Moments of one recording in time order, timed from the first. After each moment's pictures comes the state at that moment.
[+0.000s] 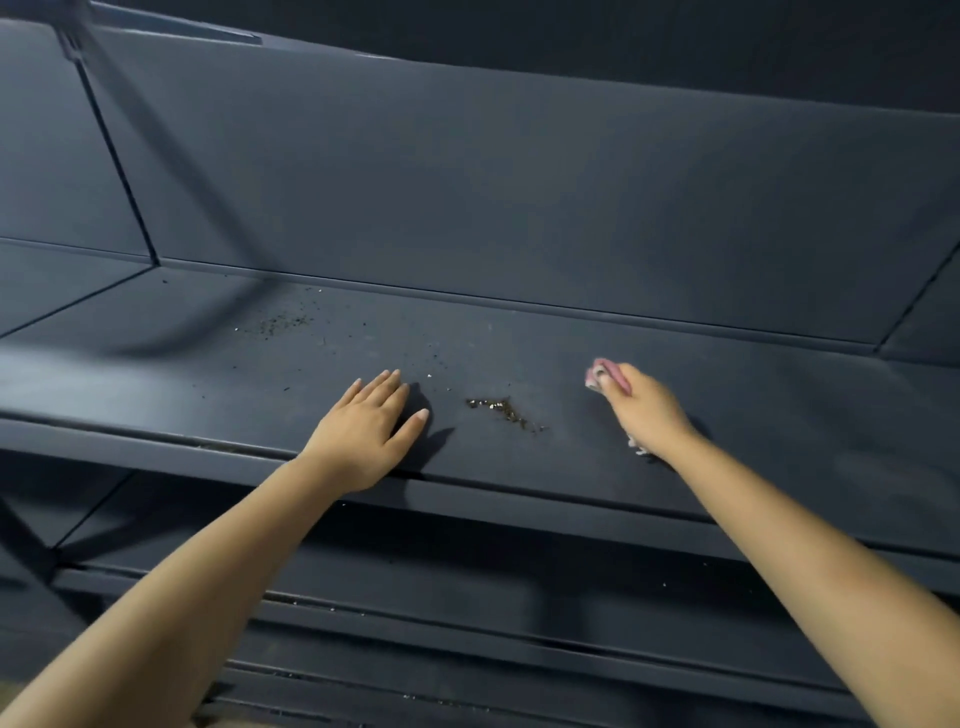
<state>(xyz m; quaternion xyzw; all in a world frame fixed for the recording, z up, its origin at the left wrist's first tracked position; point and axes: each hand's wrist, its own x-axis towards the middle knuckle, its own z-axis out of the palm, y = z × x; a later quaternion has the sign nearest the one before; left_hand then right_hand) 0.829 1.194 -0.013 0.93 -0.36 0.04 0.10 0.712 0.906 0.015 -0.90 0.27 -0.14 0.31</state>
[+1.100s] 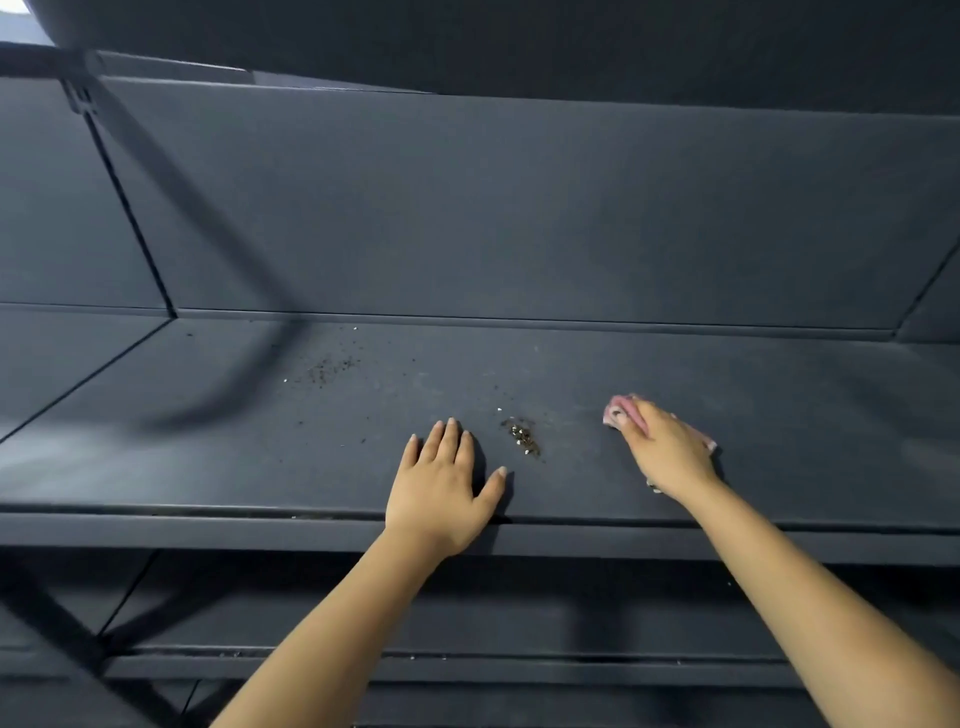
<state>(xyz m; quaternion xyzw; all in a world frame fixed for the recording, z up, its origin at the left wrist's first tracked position) 0.841 1.212 -0.022 0.93 -0.37 0.02 0.05 0.741 0.986 0.002 -0.92 0.33 -0.14 0.17</state>
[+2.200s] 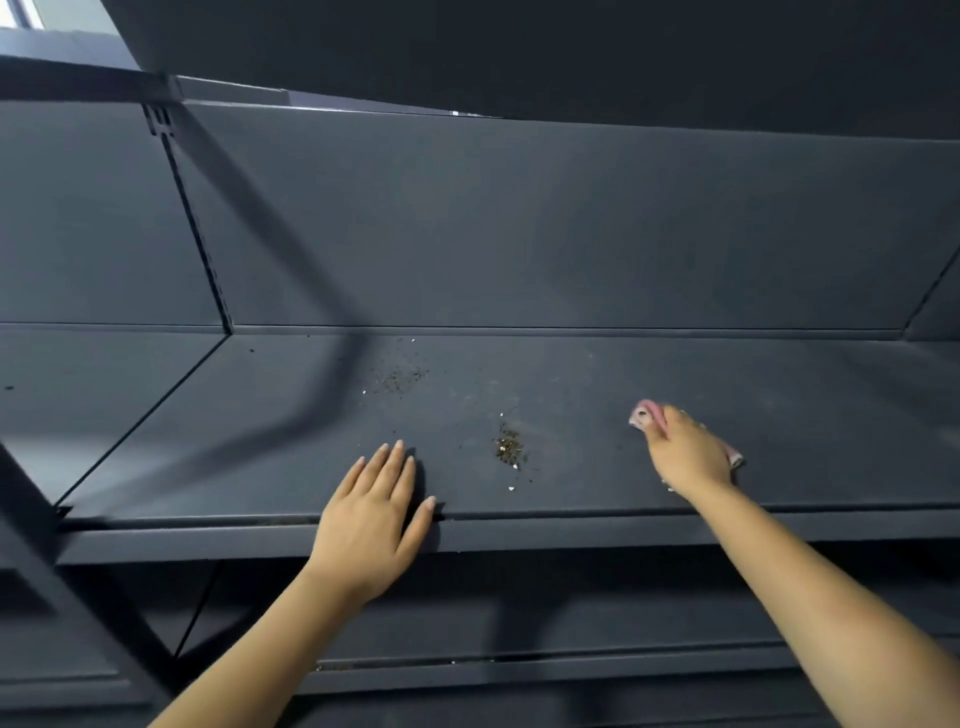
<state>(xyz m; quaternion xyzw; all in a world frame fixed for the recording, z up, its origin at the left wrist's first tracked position) 0.916 1.375 -0.038 0.90 -0.41 0.15 0.05 0.780 1.058 -0.007 -0.88 0.42 -0.16 0.11</state>
